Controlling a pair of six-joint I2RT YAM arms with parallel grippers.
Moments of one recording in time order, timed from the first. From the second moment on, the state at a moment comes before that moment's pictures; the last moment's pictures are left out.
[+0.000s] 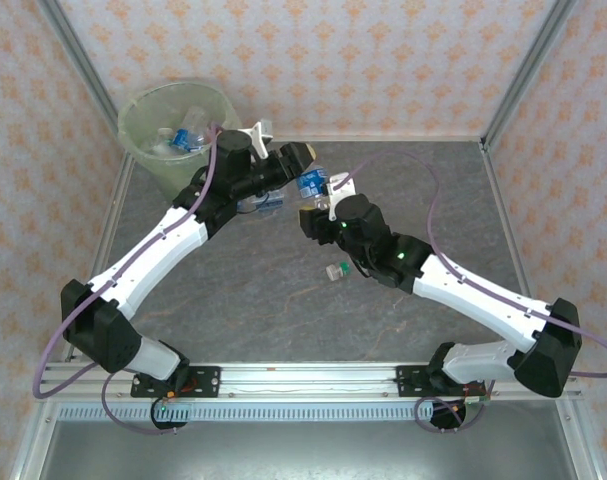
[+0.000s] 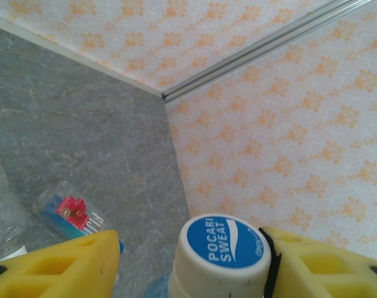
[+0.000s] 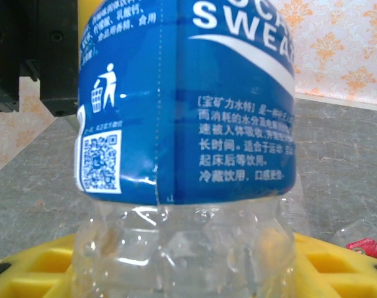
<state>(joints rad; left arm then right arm) -0.48 1.46 1.37 -0.17 0.31 -0.96 0.90 1.24 1.10 -0.25 0.32 0.31</state>
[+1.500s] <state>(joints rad) -0.24 1.52 1.64 -0.35 0.26 -0.83 0.86 1.17 1.08 -0.26 0.30 0.27</state>
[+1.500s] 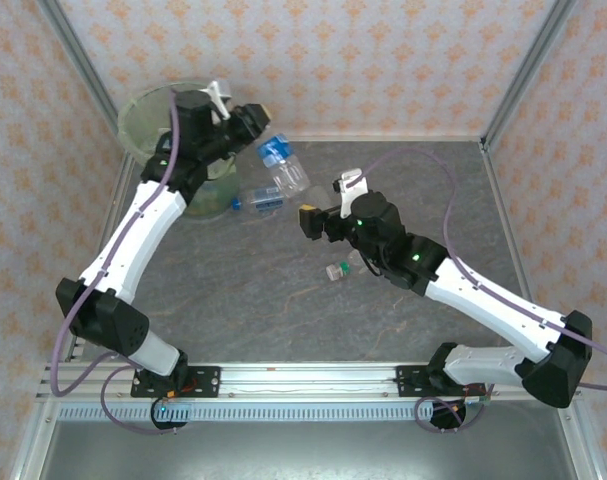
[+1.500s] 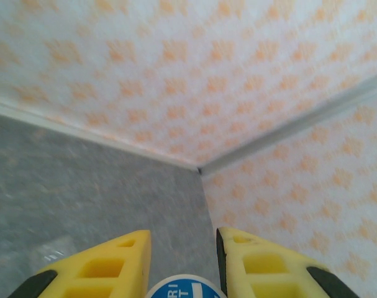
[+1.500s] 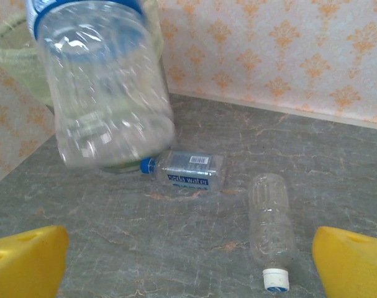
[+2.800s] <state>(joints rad) -0.06 1.84 1.96 -0.48 -0.29 -0.28 0.81 1.24 1.11 -0.28 0.33 0.26</state>
